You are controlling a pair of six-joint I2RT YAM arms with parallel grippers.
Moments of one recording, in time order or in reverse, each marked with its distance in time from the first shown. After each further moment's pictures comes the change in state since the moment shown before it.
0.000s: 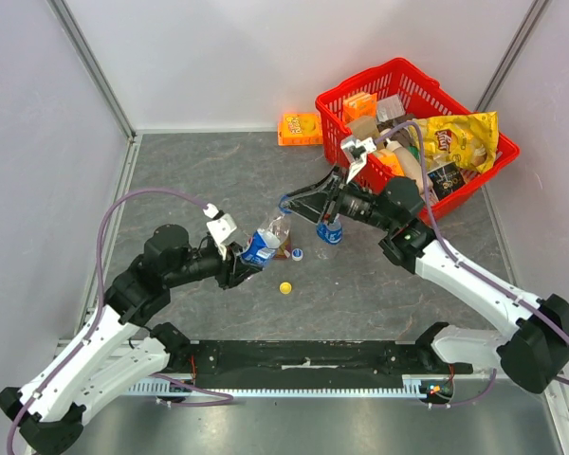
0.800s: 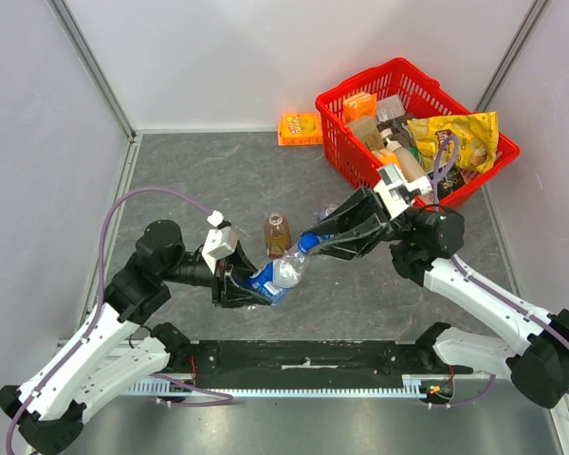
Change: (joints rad) left arm 0.000 0.004 0.043 0.138 0.582 -0.101; right arm 0.007 -0.101 -0.097 0.661 -0.436 0.115
